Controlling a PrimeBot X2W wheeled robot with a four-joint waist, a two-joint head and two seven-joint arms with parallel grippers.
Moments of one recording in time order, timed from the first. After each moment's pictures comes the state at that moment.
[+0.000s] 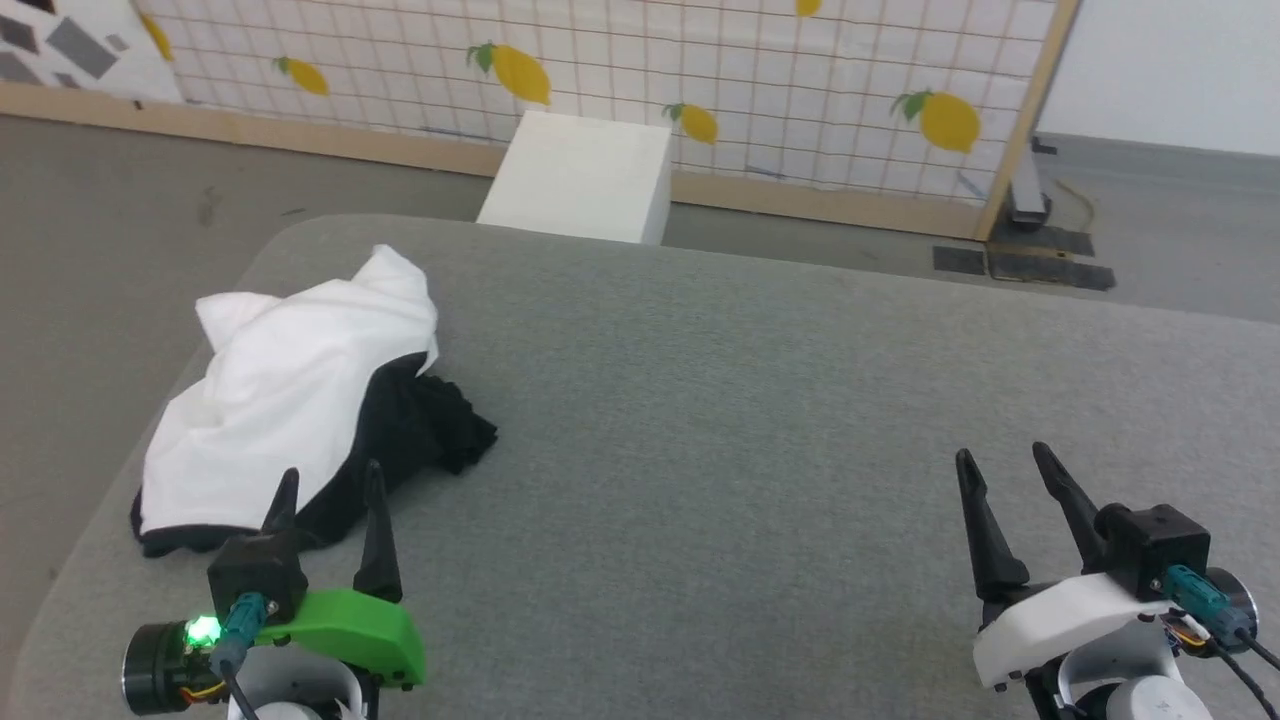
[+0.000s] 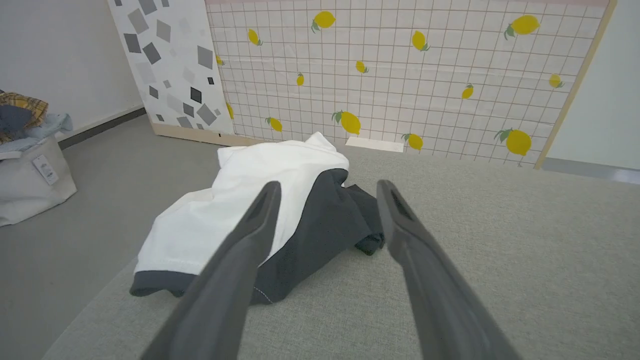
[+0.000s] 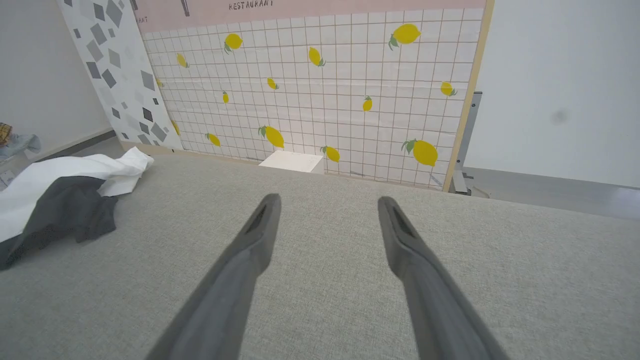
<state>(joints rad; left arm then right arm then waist) 0.00 0.05 0.04 0.04 -0.05 0.02 -0.09 -0.01 -0.05 -0.02 0.10 0.11 0.13 -0.09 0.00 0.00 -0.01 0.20</state>
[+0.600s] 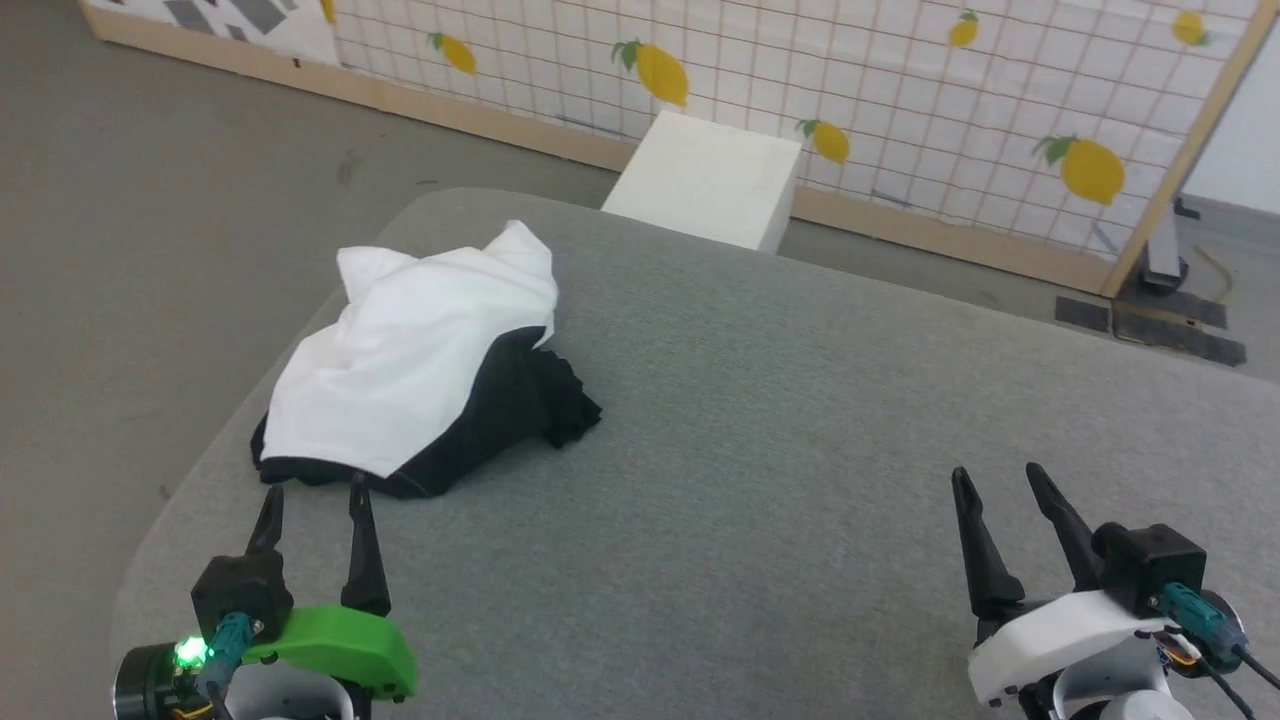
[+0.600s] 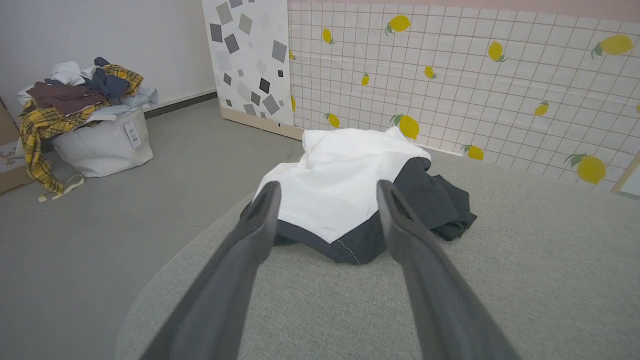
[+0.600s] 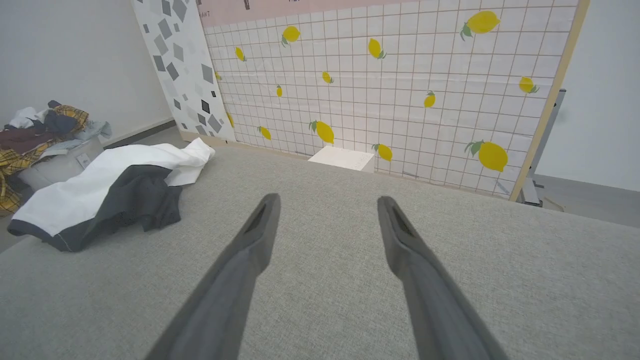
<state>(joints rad) 0.02 0.05 0.05 0.05 -0.08 0.04 -0.13 0.00 -0.05 -0.01 0.15 0.15 0.13 -0.13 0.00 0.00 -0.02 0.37</state>
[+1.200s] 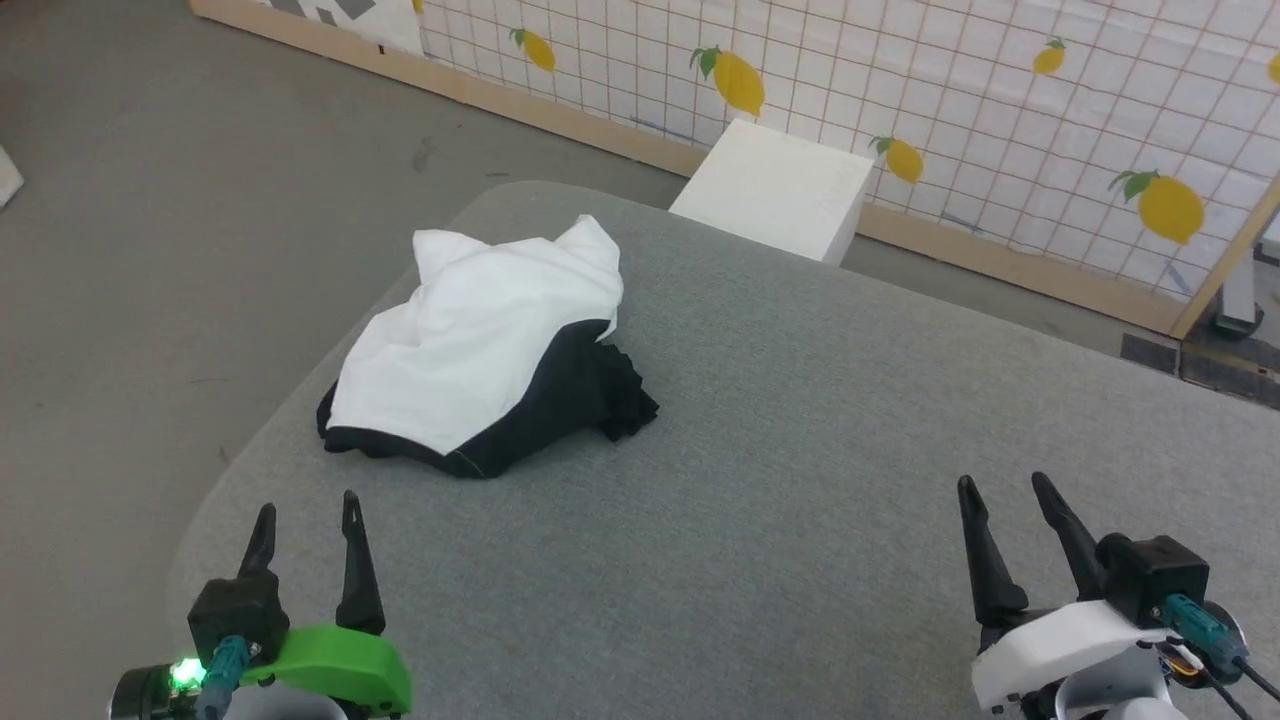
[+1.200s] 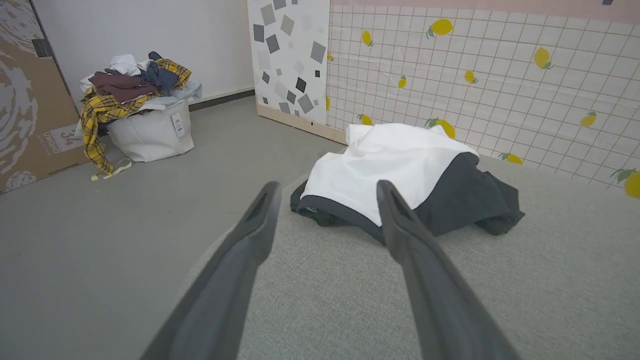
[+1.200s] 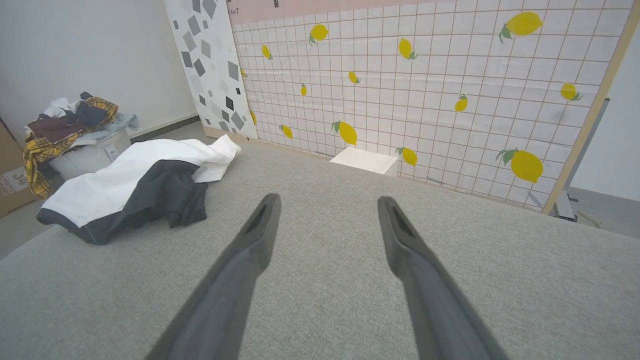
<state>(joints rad) 0.05 0.06 0.06 0.06 -0.08 0.05 -0.17 0.00 -0.05 -0.02 0.19 0.15 0.13 -0.17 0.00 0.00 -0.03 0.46</state>
